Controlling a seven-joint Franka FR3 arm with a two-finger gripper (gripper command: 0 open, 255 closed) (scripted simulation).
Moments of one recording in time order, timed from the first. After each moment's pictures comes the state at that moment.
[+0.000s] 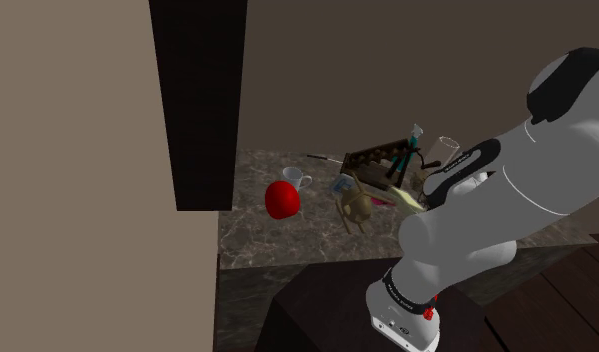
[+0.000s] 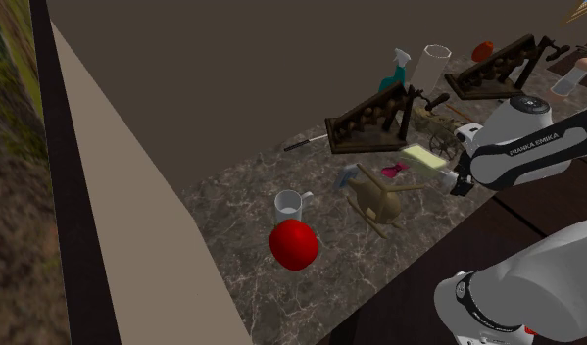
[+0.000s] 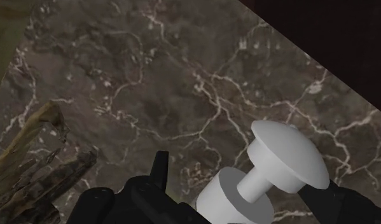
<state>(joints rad) -0.74 -0.14 -0.79 -2.90 -0.58 2.86 -0.91</state>
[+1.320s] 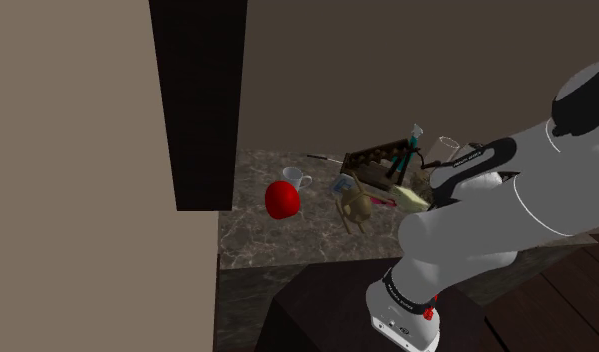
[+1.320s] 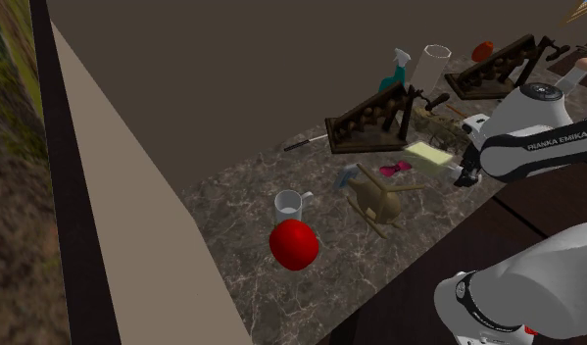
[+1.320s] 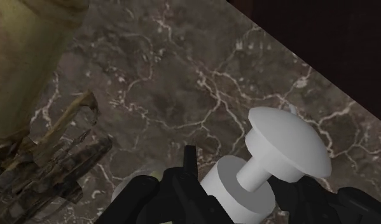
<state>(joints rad) -0.78 -0.29 -0.75 -2.89 -0.63 2.70 -0.88</state>
